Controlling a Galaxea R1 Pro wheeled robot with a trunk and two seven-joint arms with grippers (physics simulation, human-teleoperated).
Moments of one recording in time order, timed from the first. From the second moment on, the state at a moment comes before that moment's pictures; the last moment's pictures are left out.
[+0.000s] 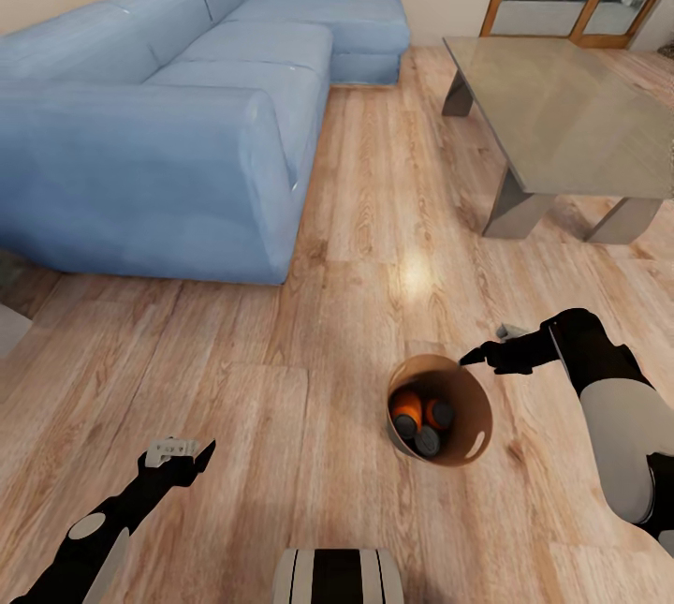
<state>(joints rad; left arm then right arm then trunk) -0.24 0.19 0.08 -1.09 0.14 0.06 -0.29 -1.08 -0.26 -0.27 -0.60 0.56 1.05 0.98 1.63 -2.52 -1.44</state>
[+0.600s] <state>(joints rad) -0.24 0.19 0.08 -1.08 0.14 0.06 -0.29 -1.05 -0.26 -0.27 -0.60 0.56 1.05 0.98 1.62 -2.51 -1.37</state>
